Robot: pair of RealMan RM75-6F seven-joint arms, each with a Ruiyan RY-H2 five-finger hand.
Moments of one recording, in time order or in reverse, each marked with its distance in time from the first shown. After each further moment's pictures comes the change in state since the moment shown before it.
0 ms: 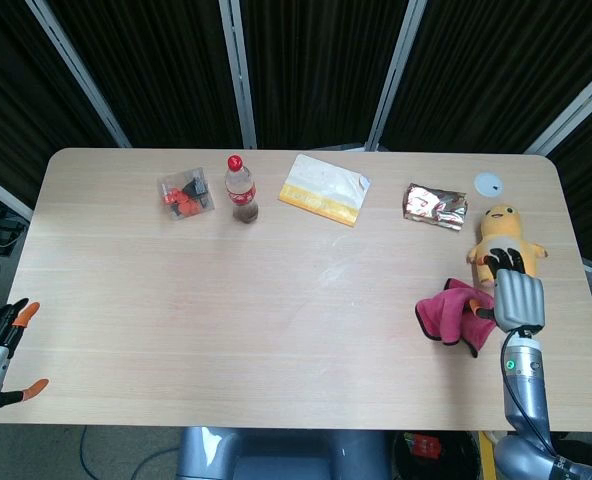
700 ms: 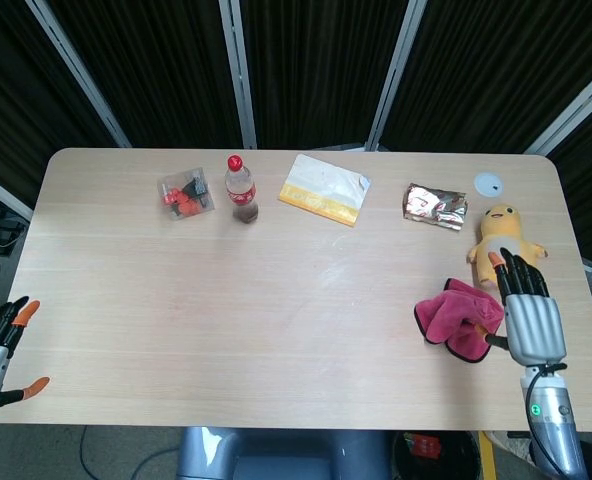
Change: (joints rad) left arm 0.004 -0.012 -0.003 0.023 0.030 0.029 -0.021; right arm -0.139 0.168 -0.167 -0.158 -0.400 0.187 0.125
